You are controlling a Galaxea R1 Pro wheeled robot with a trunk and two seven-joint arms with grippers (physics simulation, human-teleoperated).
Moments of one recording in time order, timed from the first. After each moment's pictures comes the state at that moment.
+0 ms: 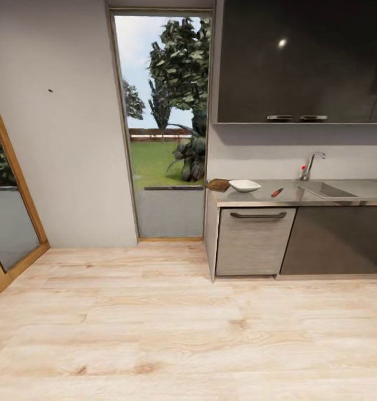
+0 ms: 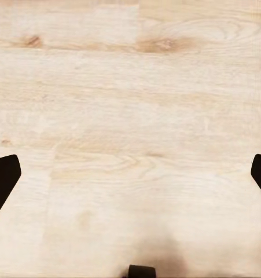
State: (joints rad) left arm 0.00 0.03 0.09 -0.53 0.00 -0.18 0.02; right arm -0.01 0.00 -0.02 -0.43 -0.03 -0.52 0.00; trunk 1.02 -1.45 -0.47
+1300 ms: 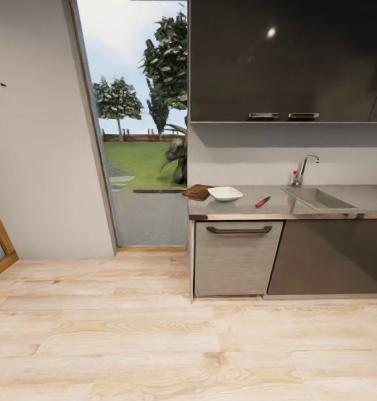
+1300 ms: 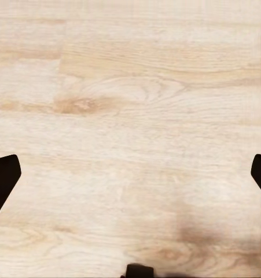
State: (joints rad) left arm 0.00 0.02 0.09 -0.53 0.00 -0.18 0.02; right arm -0.01 0.00 -0.02 -0.43 -0.03 -0.52 0.00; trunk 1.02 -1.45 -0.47
